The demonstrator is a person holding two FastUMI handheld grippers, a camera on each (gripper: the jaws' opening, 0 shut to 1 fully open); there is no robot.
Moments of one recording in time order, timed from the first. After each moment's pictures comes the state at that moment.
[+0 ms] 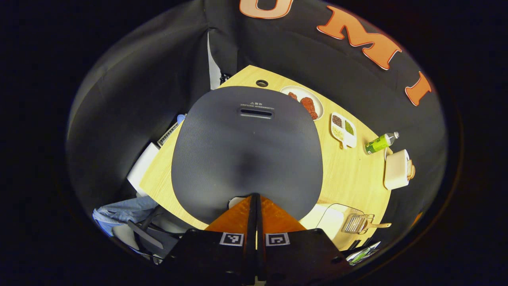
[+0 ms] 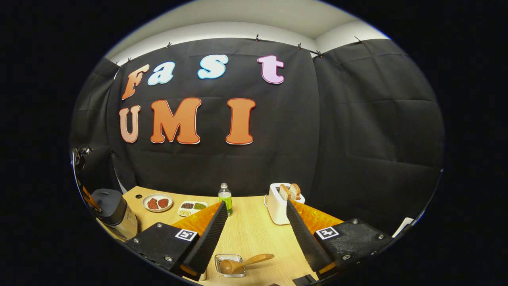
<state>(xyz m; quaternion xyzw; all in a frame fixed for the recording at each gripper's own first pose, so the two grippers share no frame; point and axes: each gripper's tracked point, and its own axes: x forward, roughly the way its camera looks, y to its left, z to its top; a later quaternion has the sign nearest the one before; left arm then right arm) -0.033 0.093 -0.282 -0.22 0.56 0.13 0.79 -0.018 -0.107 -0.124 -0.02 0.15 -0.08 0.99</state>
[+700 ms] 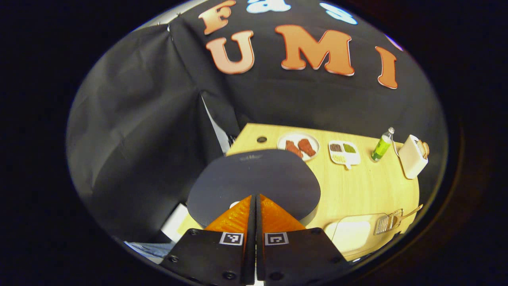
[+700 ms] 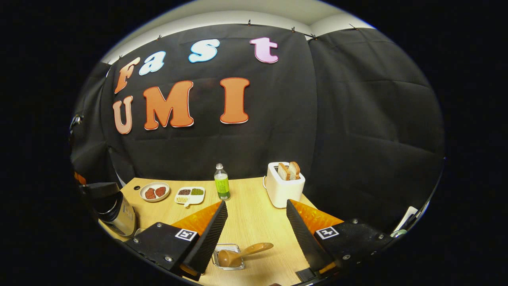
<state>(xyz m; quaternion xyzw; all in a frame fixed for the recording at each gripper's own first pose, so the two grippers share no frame) 0.009 0.110 -0.172 -0.01 0.37 0.17 0.91 -0.020 -0.118 -0.182 0.00 0.22 -0.08 0.97</state>
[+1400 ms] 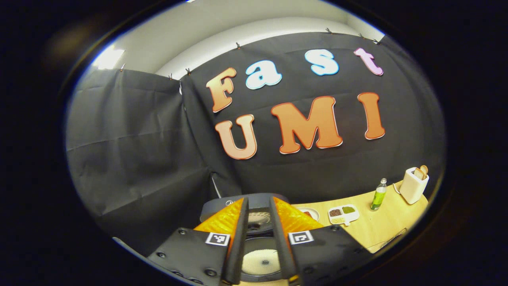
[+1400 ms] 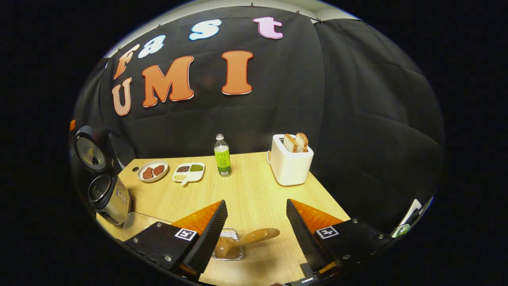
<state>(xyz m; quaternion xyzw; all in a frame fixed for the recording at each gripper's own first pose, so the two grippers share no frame) 0.032 0.079 -0.039 0.06 0.09 0.16 0.98 -0.024 -0.116 -0.256 0.00 0.31 -0.07 0.95</state>
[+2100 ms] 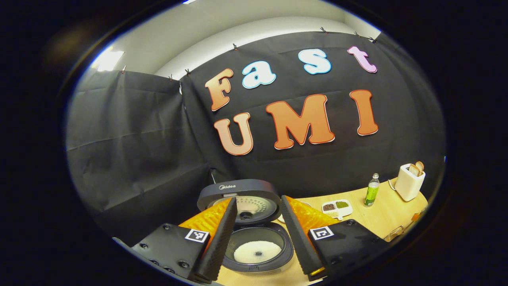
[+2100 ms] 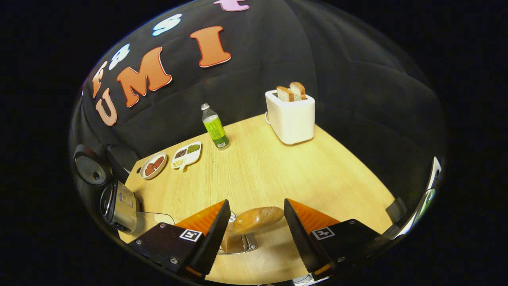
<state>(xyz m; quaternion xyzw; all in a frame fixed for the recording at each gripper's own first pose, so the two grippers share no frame) -0.012 0.048 -0.055 0.06 0.12 0.18 0.98 -0.039 -0.114 -0.343 0.15 0.42 -0.07 0.89</state>
